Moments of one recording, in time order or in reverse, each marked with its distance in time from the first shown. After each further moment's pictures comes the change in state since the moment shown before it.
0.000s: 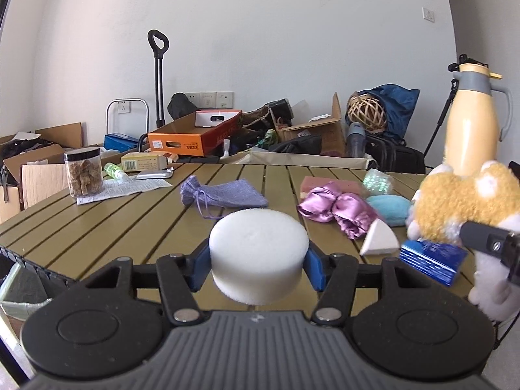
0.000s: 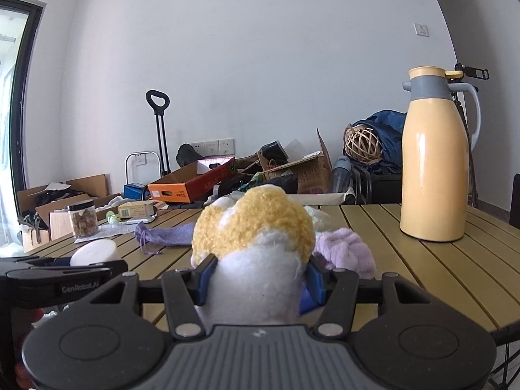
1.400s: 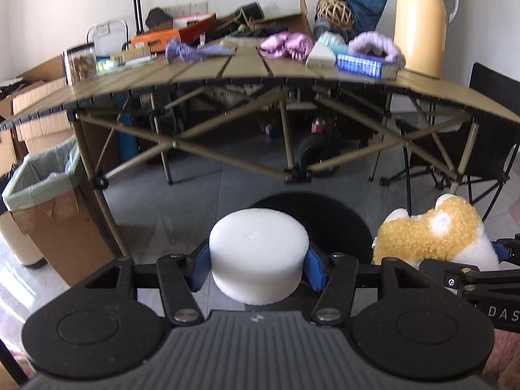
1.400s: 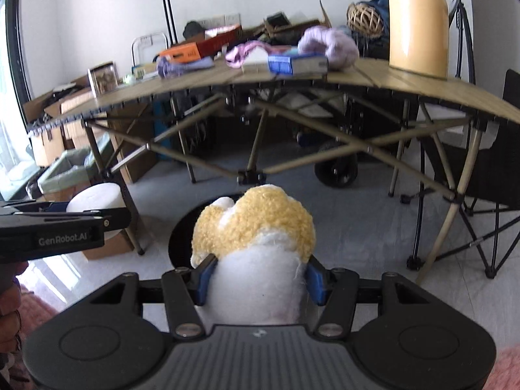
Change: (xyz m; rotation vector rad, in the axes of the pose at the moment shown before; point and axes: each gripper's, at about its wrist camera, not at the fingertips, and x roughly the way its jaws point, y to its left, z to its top) left arm -0.096 -0.014 -0.142 0.070 0.347 -0.061; right arm -0.095 0.009 -0.143 0.011 0.498 0.014
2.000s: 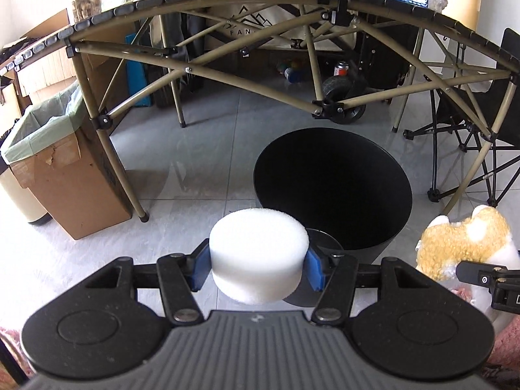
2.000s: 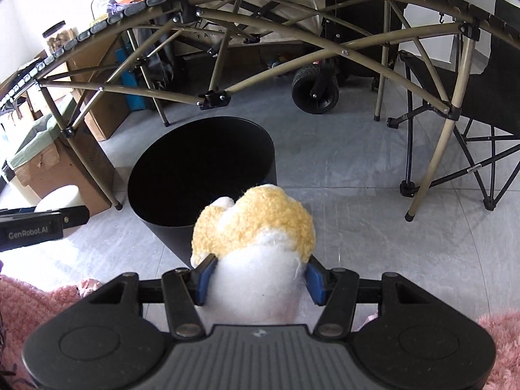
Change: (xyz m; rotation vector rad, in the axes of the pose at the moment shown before) left arm 0.046 0.017 -0.022 -0.030 0.191 0.054; right arm 0.043 -0.026 -0.024 0.107 0.197 -0.042
